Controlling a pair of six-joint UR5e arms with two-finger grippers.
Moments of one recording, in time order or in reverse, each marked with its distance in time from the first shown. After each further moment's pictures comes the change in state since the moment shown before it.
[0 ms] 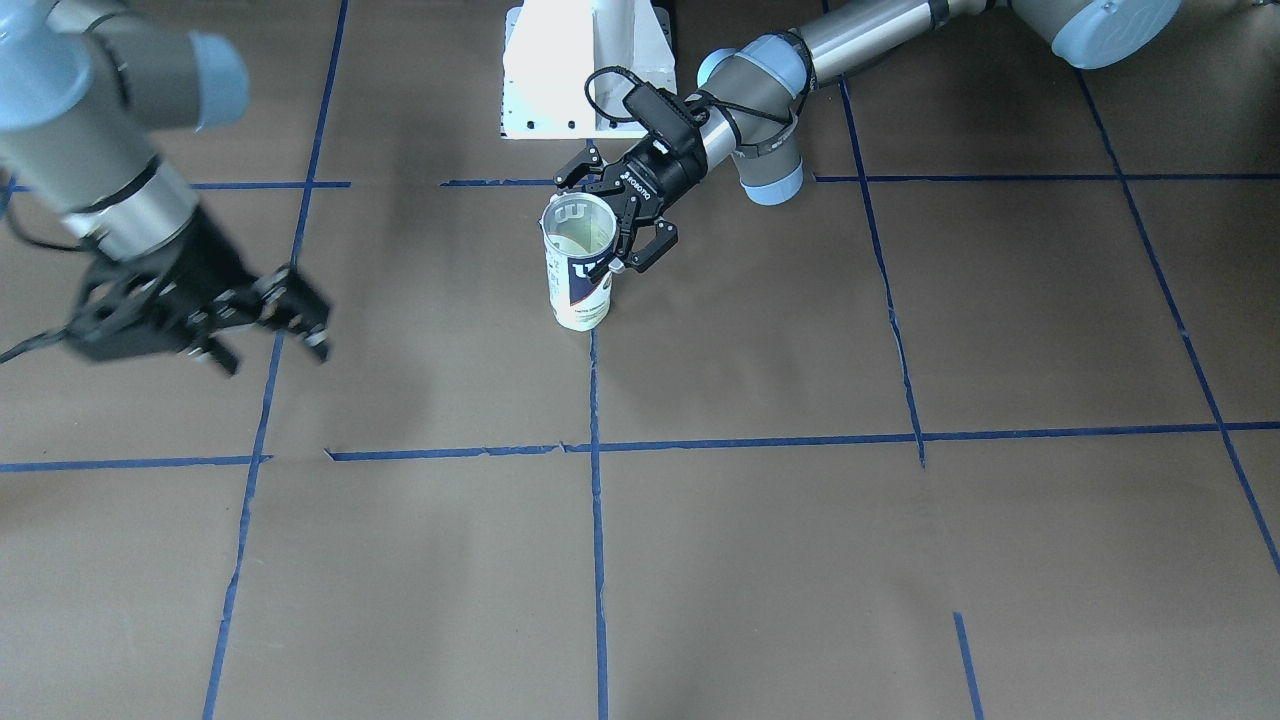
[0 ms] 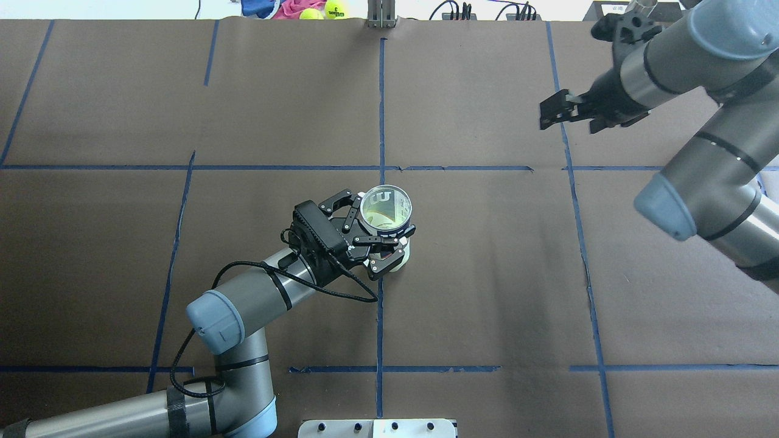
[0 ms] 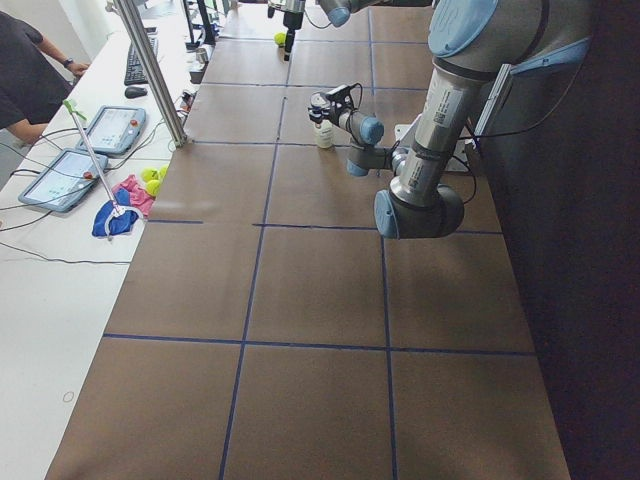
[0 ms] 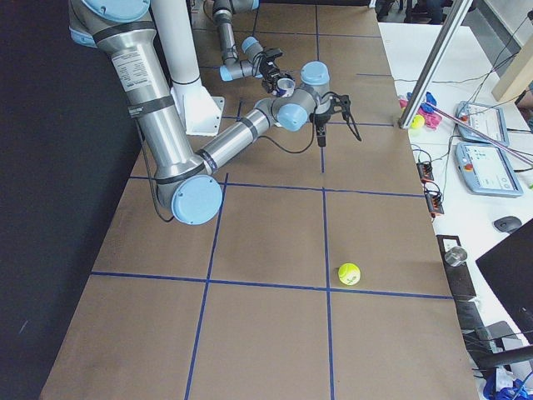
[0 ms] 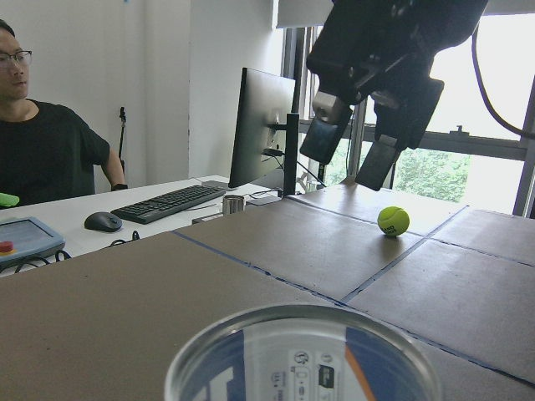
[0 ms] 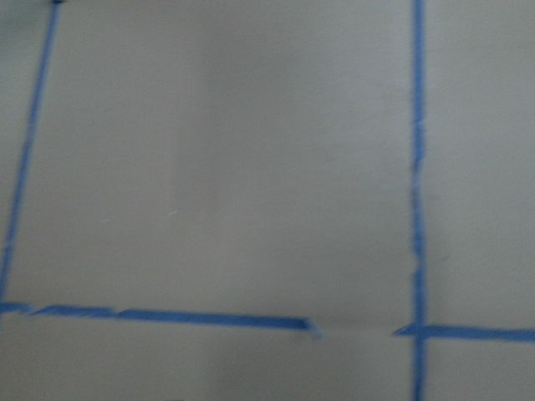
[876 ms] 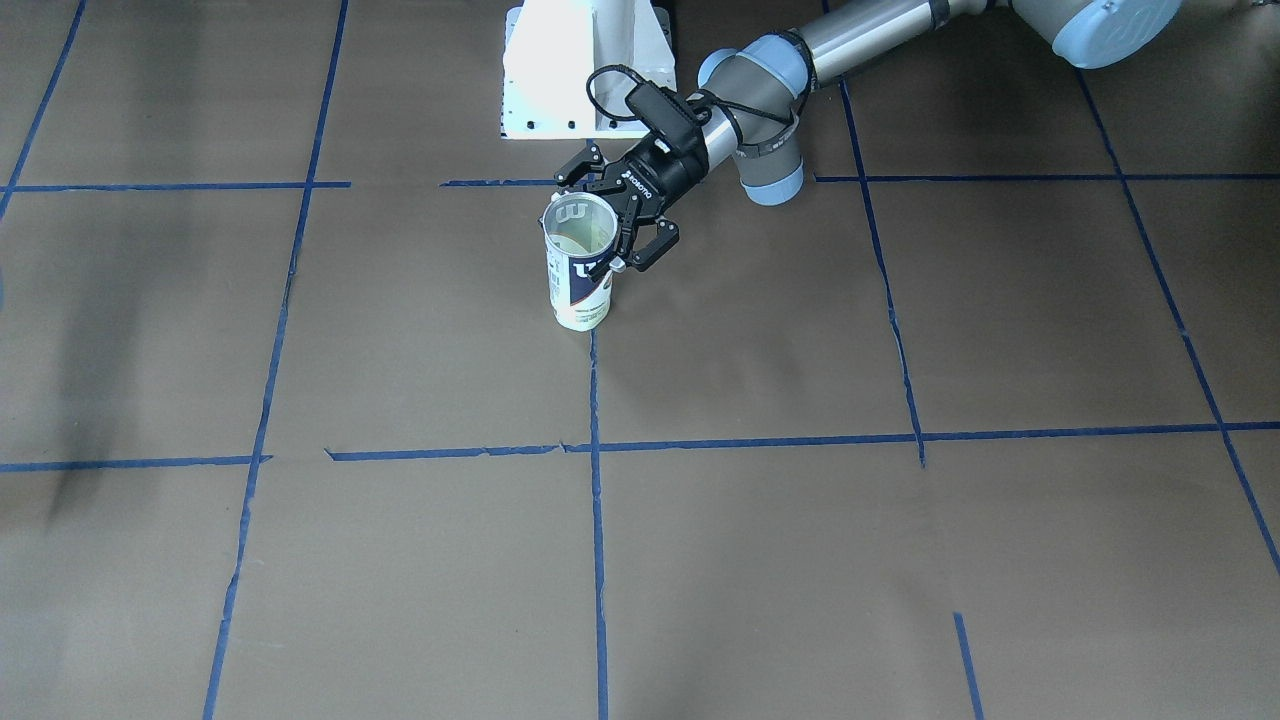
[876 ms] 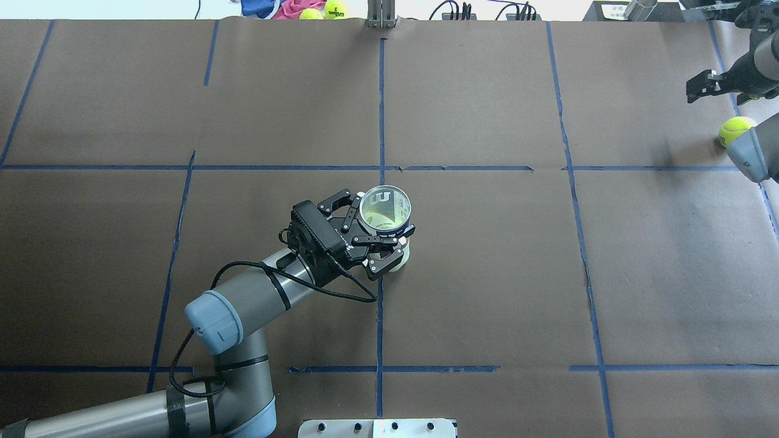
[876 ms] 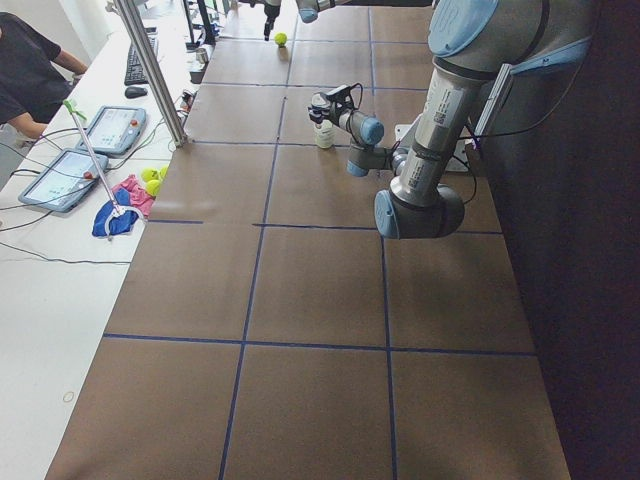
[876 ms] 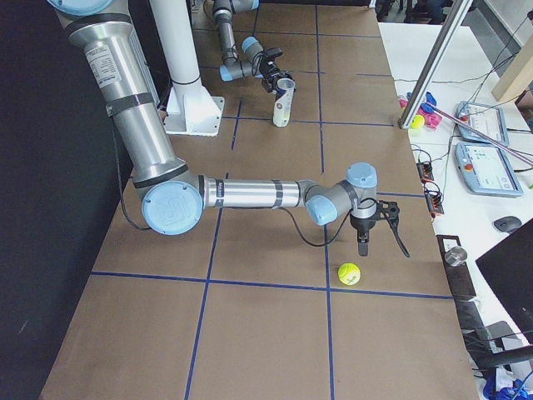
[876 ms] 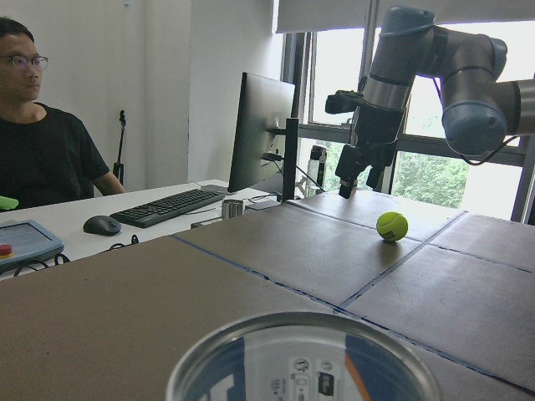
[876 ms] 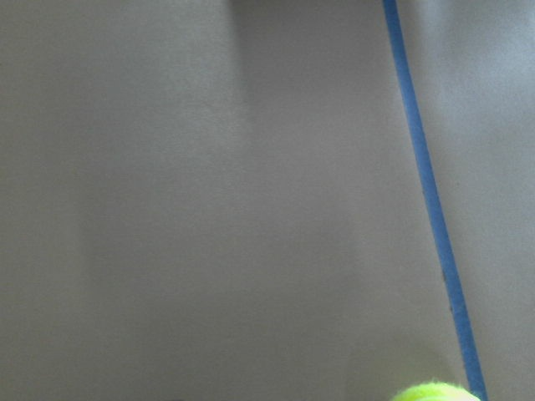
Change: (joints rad) left arm 0.000 0.002 0.000 -0.011 0.000 -0.001; right arm 0.231 -0.005 -0.594 0.325 -0.091 -0.184
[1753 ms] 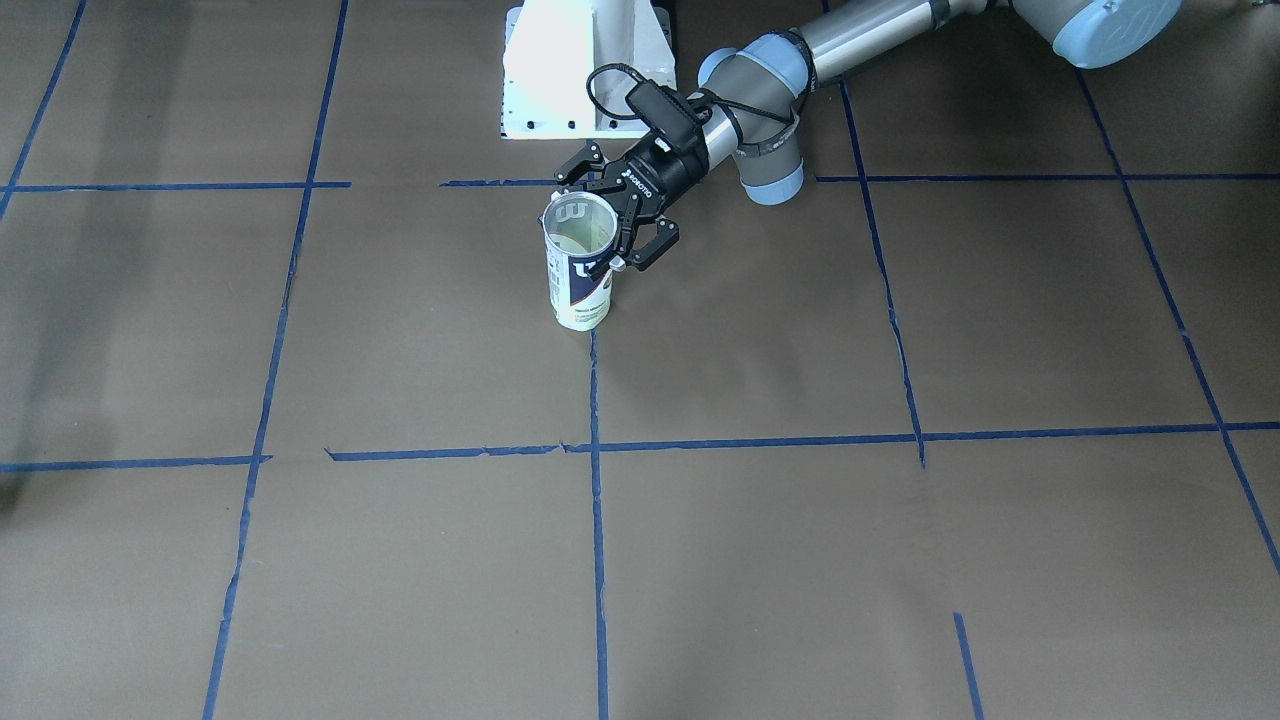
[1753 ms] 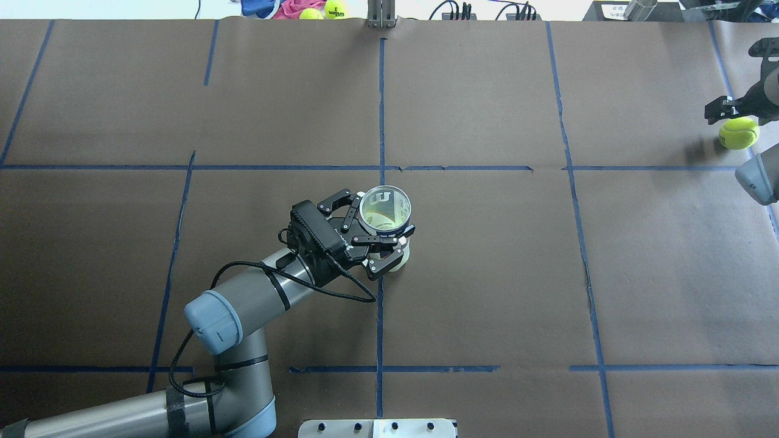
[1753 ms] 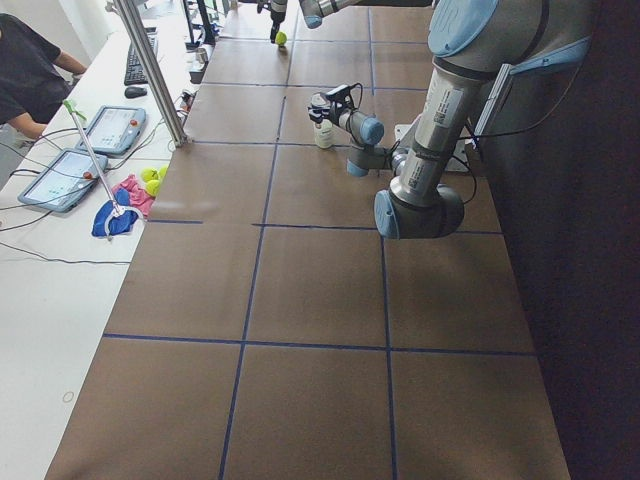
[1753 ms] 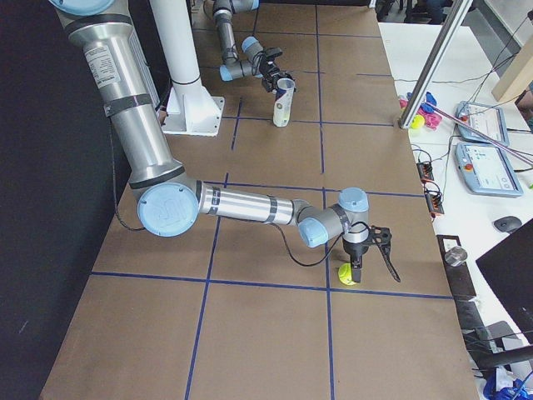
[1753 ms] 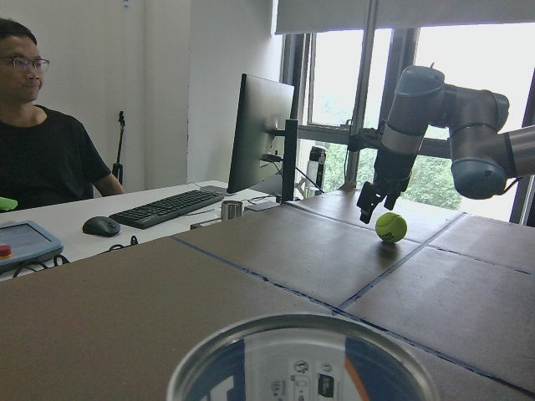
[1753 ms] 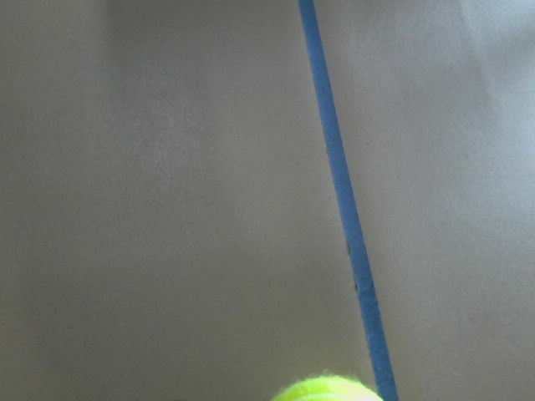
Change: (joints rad) left arm 0.000 0.000 -0.002 -0.001 -0.001 0.000; right arm -0.029 -0.031 -0.077 0.028 -0.098 -0.018
